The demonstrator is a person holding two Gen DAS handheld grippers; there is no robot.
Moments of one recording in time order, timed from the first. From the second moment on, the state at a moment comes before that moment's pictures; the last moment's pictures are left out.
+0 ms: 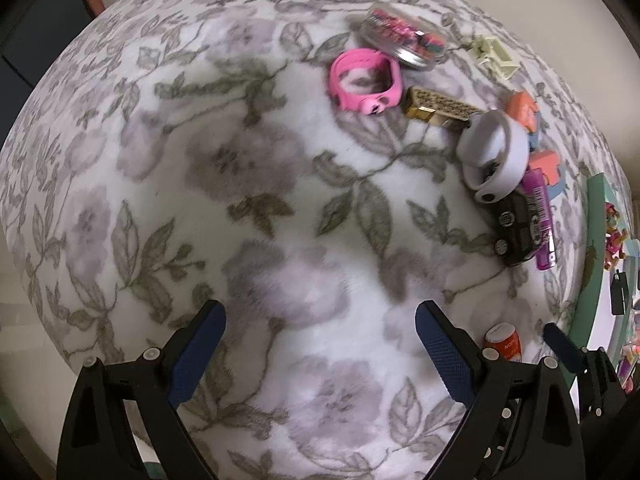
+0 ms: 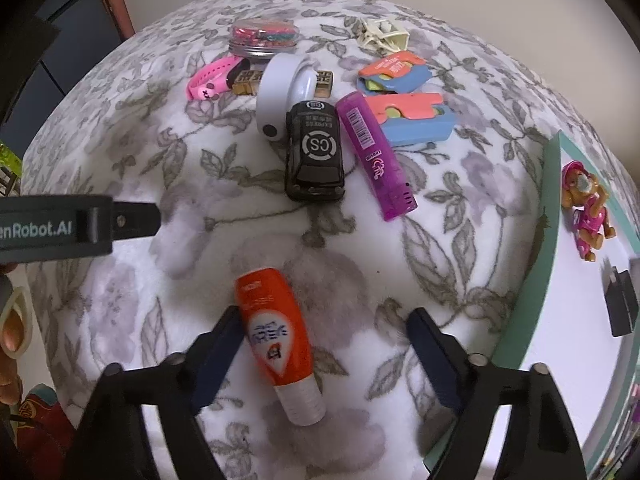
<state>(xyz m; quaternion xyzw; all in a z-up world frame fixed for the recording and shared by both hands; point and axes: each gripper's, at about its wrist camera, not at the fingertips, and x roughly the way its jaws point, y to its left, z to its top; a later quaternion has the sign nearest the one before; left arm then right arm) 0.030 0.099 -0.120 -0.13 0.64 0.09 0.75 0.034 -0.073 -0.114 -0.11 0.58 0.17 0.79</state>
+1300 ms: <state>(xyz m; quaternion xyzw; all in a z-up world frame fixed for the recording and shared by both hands) 0.130 -0.024 -0.086 -0.12 0.61 -0.04 0.78 0.088 -0.155 -0.094 0.00 0.59 0.13 0.80</state>
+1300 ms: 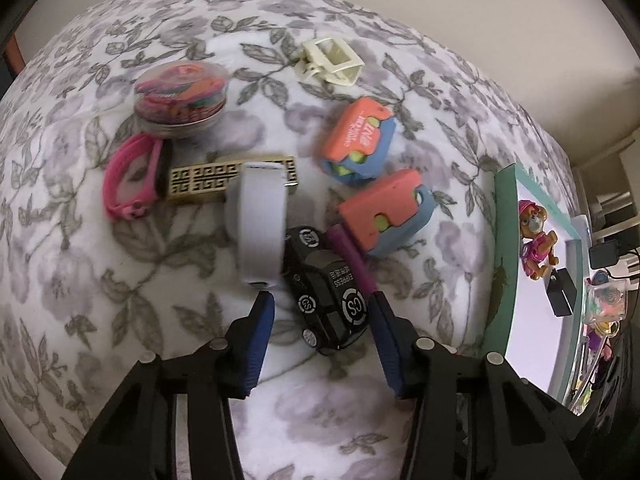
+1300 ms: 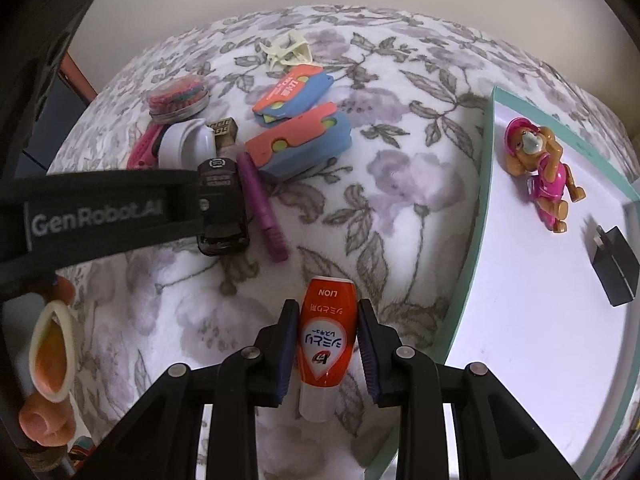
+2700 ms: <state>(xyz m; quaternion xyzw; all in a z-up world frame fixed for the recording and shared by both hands) 0.112 -0.088 0.063 -0.09 0.49 -0.10 0.86 0.062 -0.246 0.056 0.06 0.45 0.04 0.89</state>
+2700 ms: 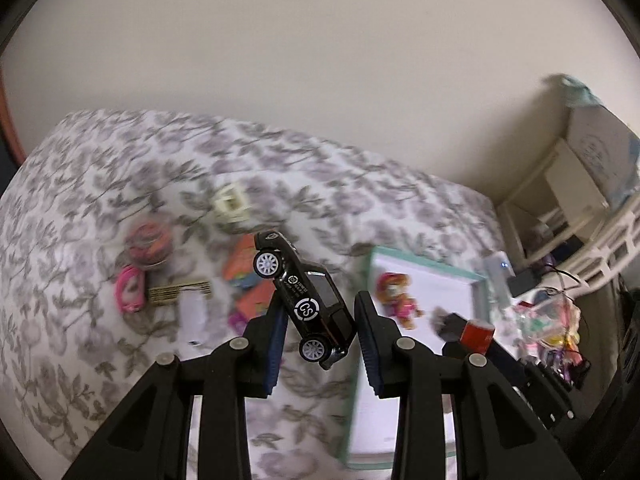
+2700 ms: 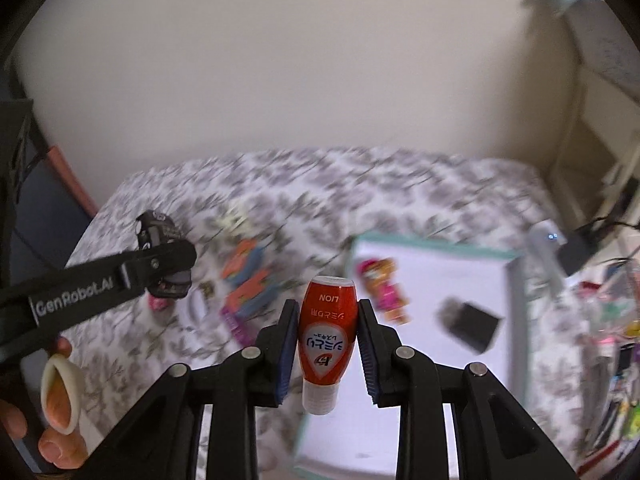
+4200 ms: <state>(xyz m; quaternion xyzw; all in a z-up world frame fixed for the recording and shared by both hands) 0.097 -0.199 -0.050 -0.02 0.59 -0.16 0.79 0.070 -0.350 -0.027 0.03 0.55 -0.10 0.83</state>
